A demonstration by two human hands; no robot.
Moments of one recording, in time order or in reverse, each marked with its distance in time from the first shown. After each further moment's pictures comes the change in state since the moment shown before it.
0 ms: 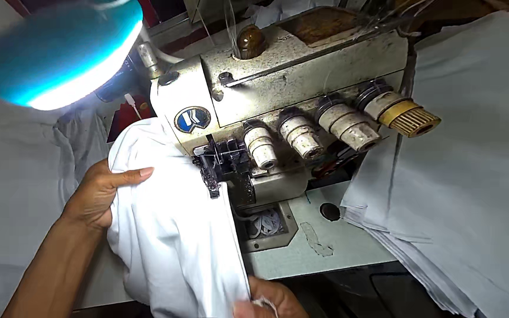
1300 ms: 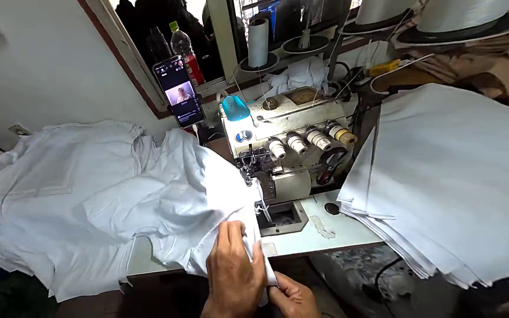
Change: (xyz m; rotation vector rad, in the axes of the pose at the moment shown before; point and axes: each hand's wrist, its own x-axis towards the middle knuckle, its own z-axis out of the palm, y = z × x) left_hand -0.155 -0.076 0.078 0.917 0.190 0.643; right_hand -0.041 0.032 0.012 -0.825 0.343 -0.078
